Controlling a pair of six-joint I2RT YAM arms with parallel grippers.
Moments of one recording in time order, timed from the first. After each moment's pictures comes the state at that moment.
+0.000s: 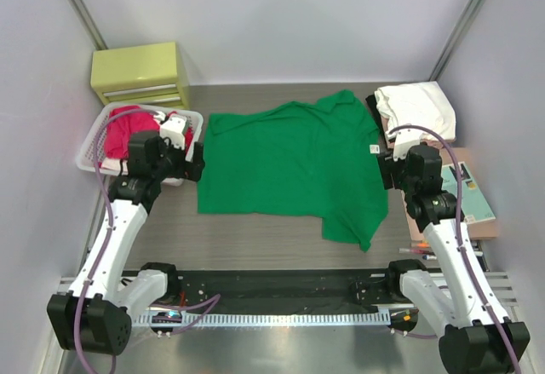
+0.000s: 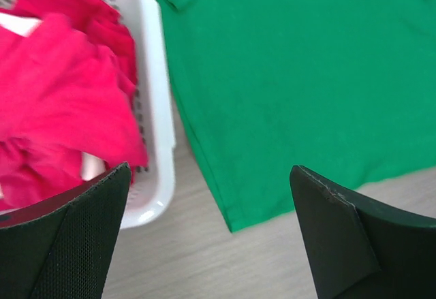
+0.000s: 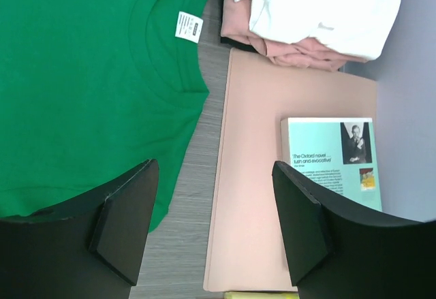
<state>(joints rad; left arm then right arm) -0.10 0.99 0.88 -0.46 0.20 0.13 0.07 0.82 0.76 -0.47 0.16 -0.30</state>
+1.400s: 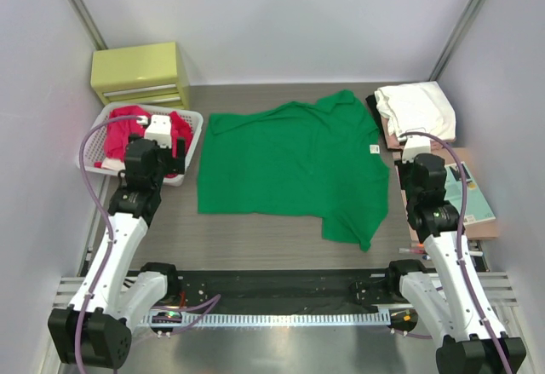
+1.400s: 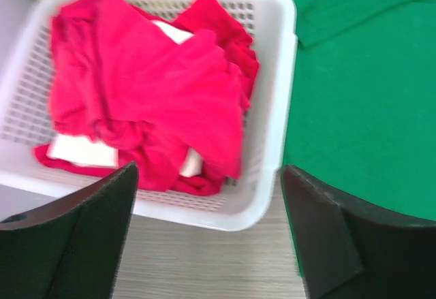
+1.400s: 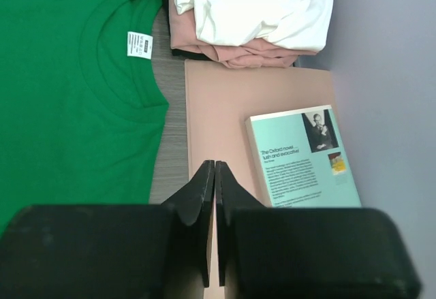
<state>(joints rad) -0.10 0.91 0.77 -0.25 -0.16 0.14 0.05 0.72 0.66 -0.36 0.28 -0.28</state>
